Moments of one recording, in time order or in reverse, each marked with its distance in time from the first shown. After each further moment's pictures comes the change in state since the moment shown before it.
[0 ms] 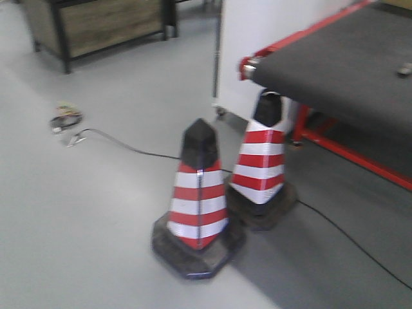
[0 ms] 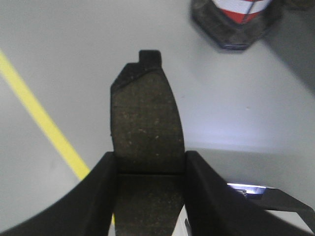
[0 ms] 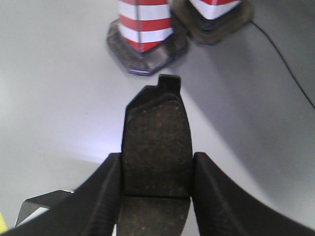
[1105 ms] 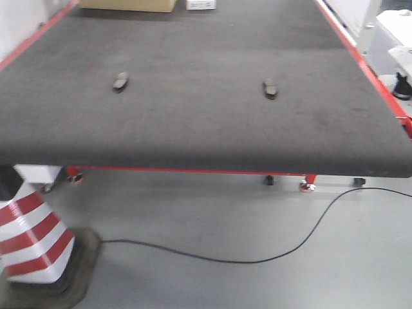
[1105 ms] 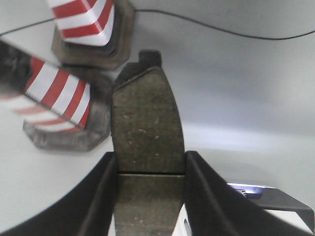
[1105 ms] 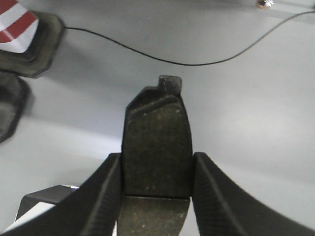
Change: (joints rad) left arm 0.000 0.000 0.000 -0.003 -0.001 0.000; right arm 0.000 0.000 0.000 0.000 0.026 0.000
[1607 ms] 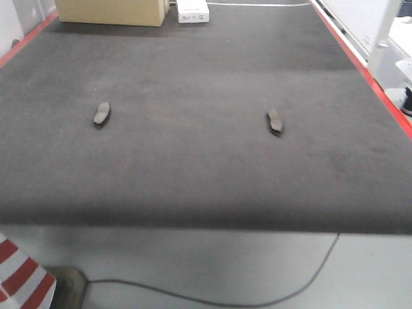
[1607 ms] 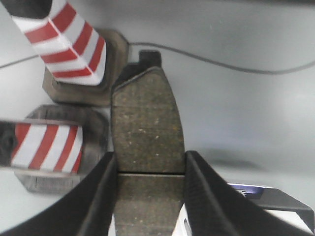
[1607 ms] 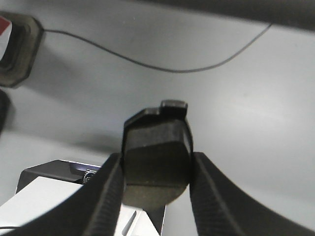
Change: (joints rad) left arm 0.000 0.000 0.000 -0.001 0.001 0.000; right arm 0.000 0.000 0.000 0.001 0.088 0.000
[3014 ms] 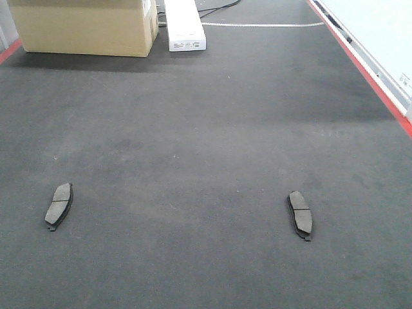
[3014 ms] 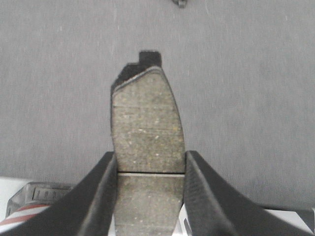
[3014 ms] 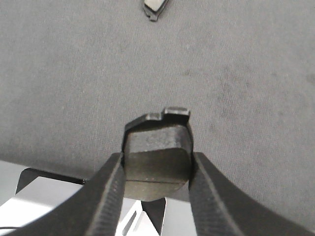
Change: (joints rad) left arm 0.000 0.000 0.000 0.001 0.000 0.000; right arm 0.000 0.000 0.000 0.000 -0.001 0.000
